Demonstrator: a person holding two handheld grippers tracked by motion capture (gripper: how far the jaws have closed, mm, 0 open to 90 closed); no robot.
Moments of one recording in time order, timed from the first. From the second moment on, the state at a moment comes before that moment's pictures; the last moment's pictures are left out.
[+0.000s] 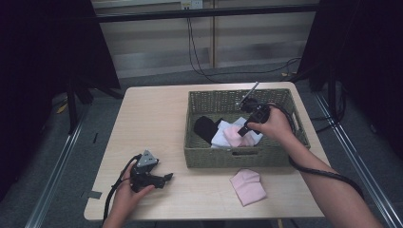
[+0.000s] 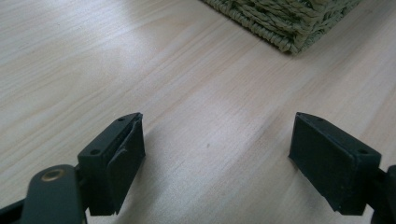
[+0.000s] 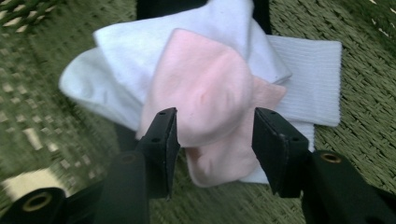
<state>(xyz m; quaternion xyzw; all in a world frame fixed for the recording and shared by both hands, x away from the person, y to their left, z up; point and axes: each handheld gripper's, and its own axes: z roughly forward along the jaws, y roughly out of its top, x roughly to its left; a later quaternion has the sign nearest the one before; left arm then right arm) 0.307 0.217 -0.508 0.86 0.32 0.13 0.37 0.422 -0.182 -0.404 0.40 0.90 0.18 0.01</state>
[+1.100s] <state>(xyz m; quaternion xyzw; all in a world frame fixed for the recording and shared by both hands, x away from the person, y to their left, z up) 0.307 0.217 -0.508 0.86 0.32 0.13 0.38 0.437 -0.177 -0.427 0.41 0.90 0.16 -0.06</state>
